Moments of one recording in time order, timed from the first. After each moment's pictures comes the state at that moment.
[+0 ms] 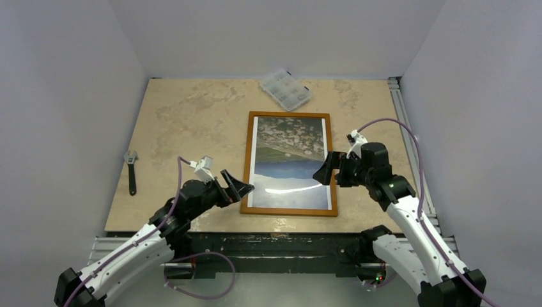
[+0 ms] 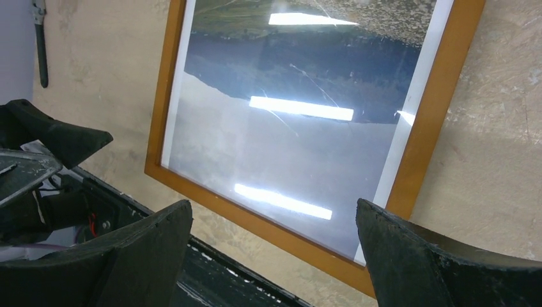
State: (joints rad) left arm -0.71 0.51 0.23 -0.10 0.02 -1.03; right arm 0.30 0.80 0.68 -0.57 -0.32 0.45
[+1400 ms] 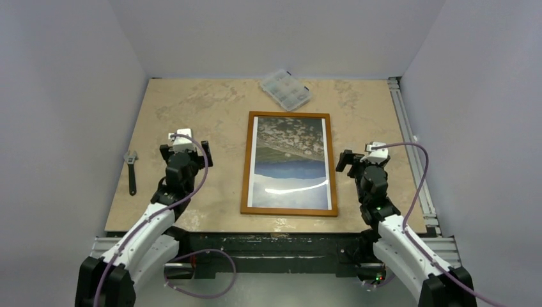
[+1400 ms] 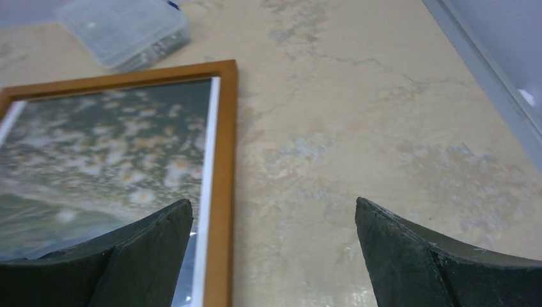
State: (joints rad) left arm -0.33 0.75 0.36 0.13 -0.44 -0.12; right arm 0.30 0.66 0.23 0.27 0.34 0.21
